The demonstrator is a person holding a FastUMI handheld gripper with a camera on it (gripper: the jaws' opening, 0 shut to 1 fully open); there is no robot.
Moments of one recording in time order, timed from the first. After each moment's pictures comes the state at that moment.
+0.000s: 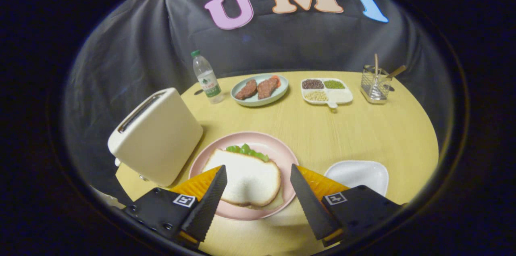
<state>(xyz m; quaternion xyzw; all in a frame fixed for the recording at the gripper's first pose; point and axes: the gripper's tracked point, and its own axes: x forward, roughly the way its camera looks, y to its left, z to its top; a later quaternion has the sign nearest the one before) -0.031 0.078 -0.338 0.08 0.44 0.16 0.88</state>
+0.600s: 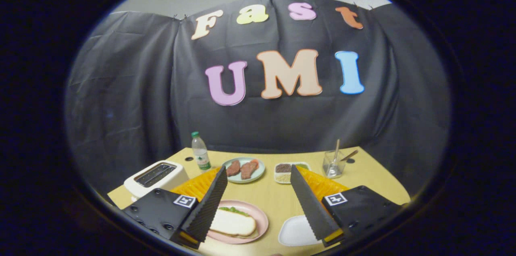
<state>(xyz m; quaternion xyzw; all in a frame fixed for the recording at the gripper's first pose) 0.024 0.014 -0.150 0.04 0.19 0.07 0.98</state>
